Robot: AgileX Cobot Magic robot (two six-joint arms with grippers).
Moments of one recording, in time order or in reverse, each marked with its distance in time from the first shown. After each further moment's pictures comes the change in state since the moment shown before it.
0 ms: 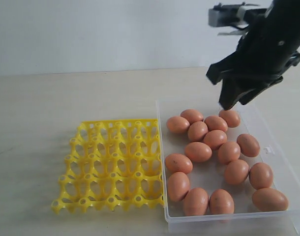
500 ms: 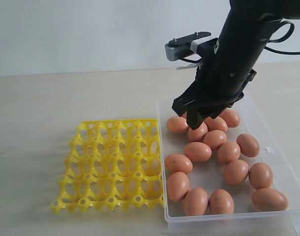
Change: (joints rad) left arm 0.000 0.000 0.000 0.000 0.000 0.000; right arm 0.143 0.096 0.038 -0.076 -0.160 -0.003
